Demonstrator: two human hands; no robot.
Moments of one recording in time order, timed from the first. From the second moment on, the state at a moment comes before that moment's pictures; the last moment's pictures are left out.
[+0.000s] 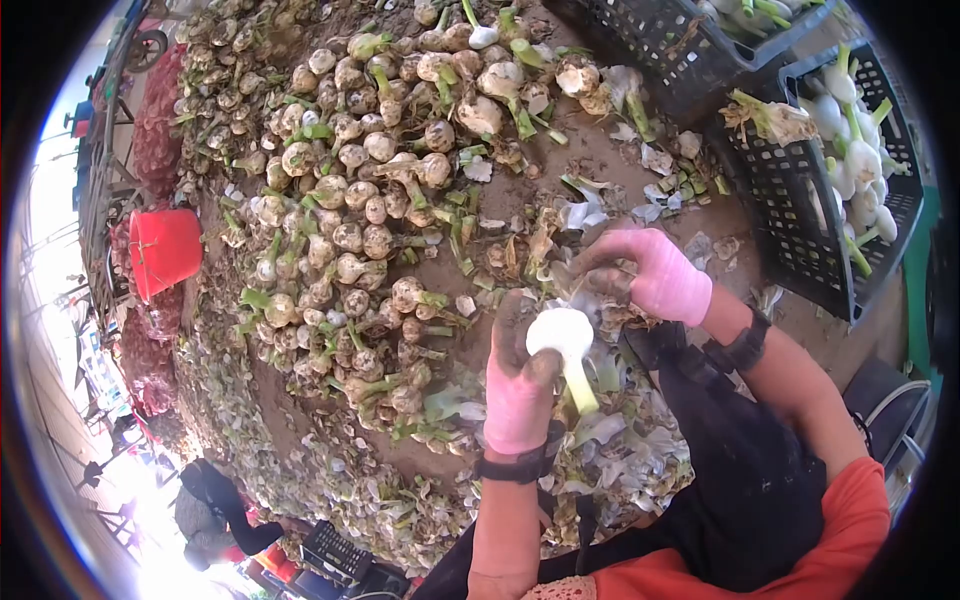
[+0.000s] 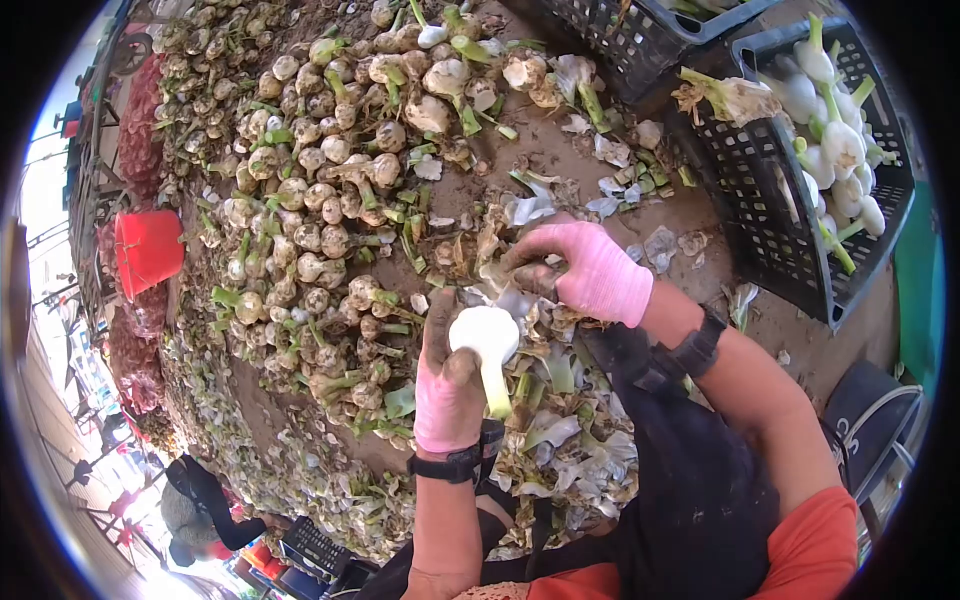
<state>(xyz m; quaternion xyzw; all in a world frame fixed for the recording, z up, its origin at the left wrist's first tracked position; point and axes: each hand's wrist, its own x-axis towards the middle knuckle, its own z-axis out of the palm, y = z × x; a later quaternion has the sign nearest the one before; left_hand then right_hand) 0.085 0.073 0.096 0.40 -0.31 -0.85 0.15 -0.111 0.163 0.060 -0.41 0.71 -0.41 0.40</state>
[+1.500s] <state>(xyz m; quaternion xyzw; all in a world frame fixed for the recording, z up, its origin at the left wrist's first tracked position) 0.067 0.038 0.060 0.47 -0.55 -0.67 0.16 -0.075 0.132 0.025 -0.19 0.53 -0.63 0.53</state>
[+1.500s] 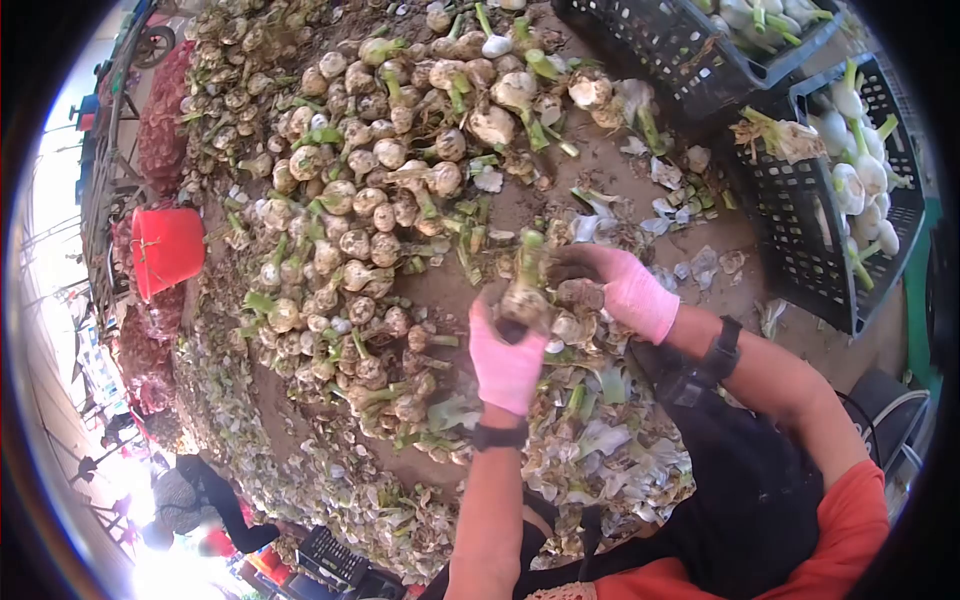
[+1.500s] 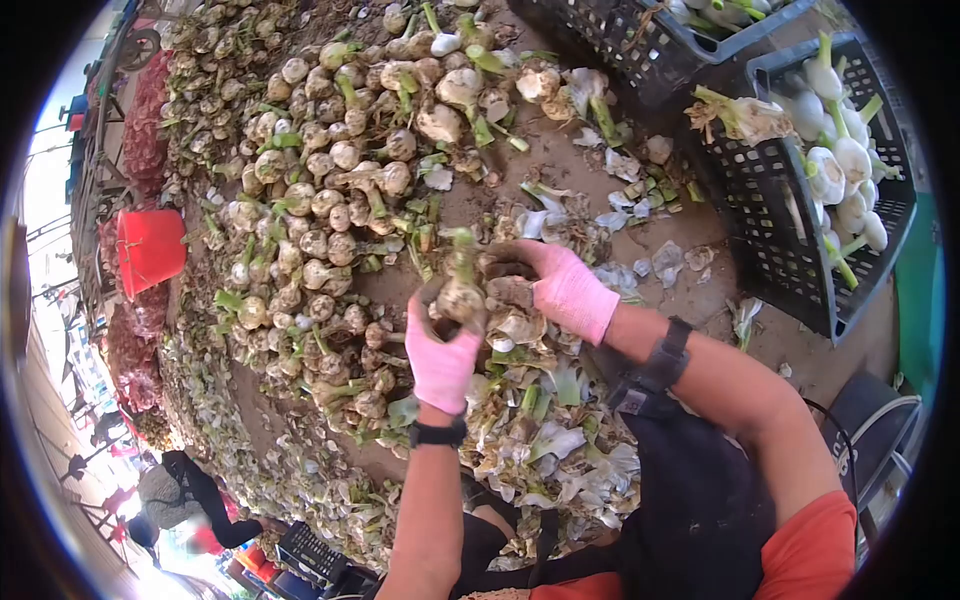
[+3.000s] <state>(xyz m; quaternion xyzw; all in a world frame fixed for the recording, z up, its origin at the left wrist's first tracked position) 0.075 0.071 0.087 0.40 -0.32 -0.85 0.13 -0.091 0.149 0.062 -0.19 0.58 -0.57 0.55</state>
